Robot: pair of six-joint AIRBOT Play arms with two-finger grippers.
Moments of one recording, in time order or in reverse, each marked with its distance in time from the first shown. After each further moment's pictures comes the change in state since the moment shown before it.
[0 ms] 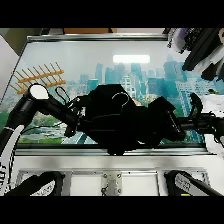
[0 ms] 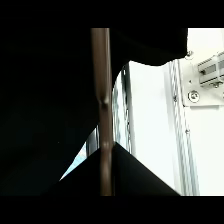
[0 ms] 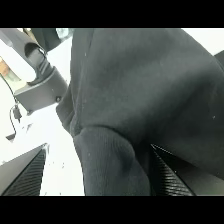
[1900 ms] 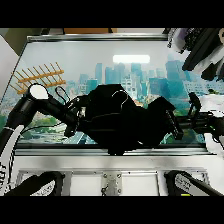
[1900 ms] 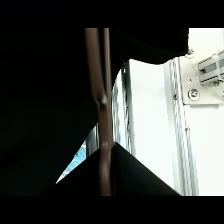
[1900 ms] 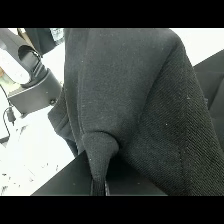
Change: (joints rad) left arm 0.000 0.000 0.000 0.001 -0.002 -0.002; right arm 0.015 -0.009 0.000 0.022 -0.034 -0.003
